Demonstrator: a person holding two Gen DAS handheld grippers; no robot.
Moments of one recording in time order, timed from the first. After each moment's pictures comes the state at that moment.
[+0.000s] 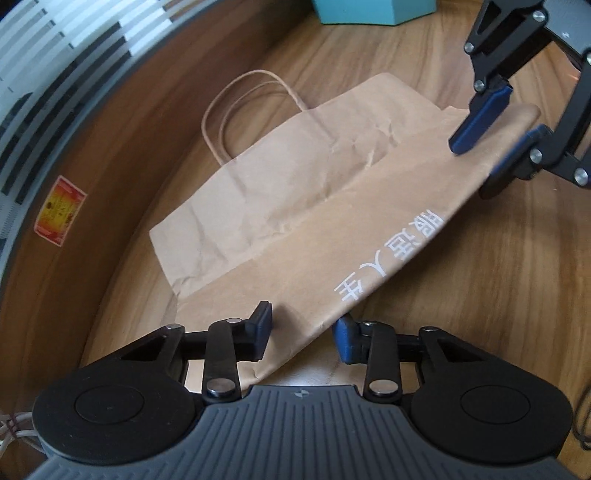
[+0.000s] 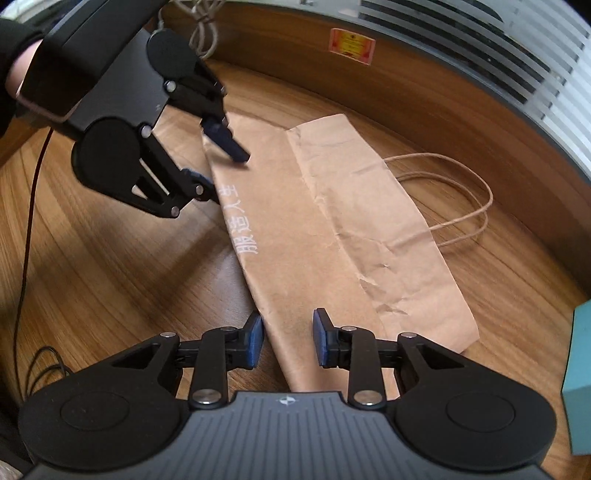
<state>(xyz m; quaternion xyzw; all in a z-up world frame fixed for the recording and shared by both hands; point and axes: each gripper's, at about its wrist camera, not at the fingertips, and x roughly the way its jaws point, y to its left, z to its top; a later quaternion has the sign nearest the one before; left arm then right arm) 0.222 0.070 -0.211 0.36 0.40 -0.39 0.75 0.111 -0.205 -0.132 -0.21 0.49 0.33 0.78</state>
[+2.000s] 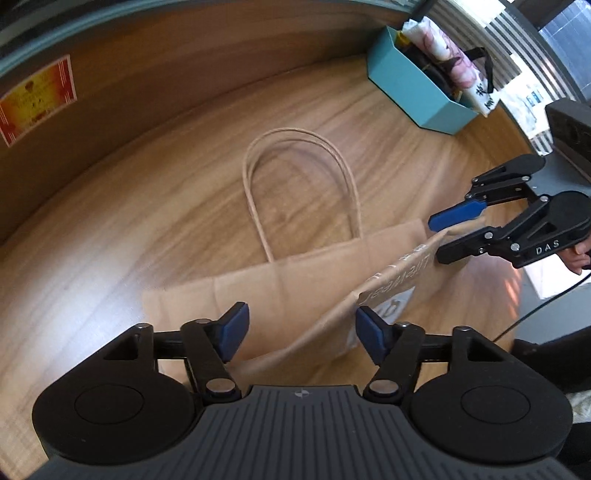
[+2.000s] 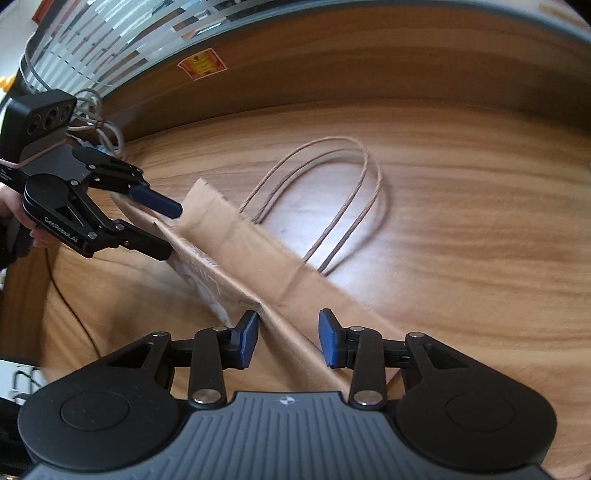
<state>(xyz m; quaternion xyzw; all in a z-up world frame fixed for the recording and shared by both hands) 0.328 0.114 -0.179 0.06 0.55 -0.44 0.71 0.218 -0.272 -0.142 0.02 0.59 0.27 0.76</state>
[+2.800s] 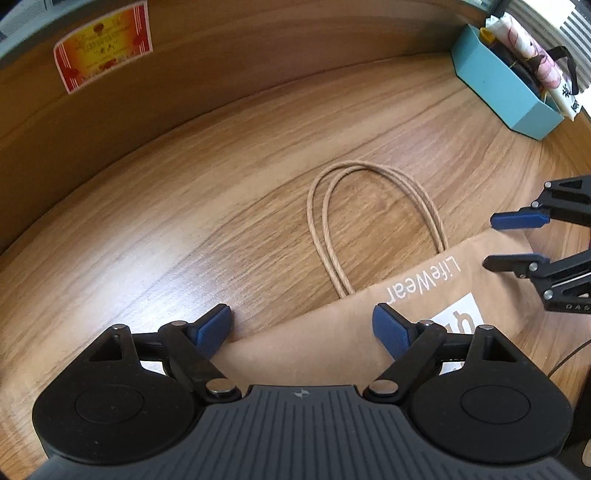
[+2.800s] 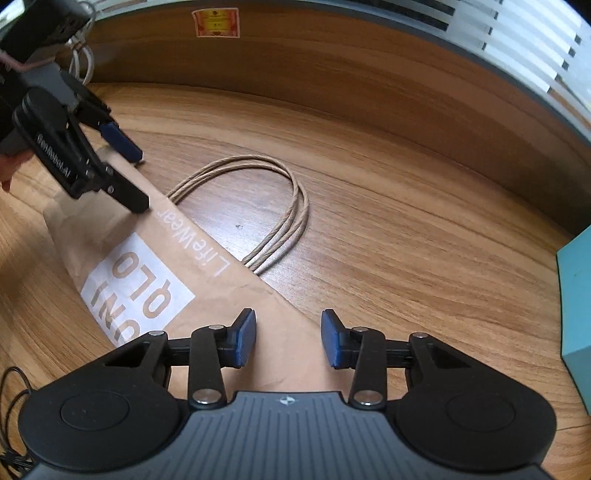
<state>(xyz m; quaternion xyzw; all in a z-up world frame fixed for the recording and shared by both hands) 0.343 0.113 -0.216 0.08 0.55 -0.33 0.77 0.203 -0.231 -0.196 -0.16 0.50 0.23 0.82</state>
